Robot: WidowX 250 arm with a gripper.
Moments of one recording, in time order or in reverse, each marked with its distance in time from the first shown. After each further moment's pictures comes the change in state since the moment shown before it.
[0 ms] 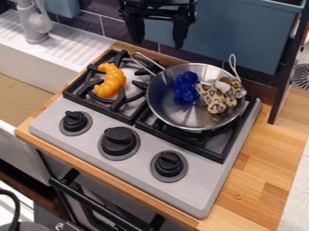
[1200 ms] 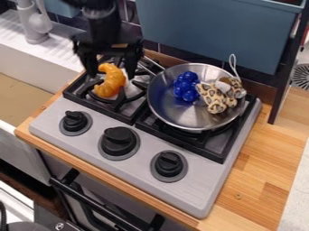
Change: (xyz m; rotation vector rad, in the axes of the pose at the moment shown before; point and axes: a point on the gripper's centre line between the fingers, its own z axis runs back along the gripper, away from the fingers) arm -0.033 0.081 -0.048 0.083 0.016 0.200
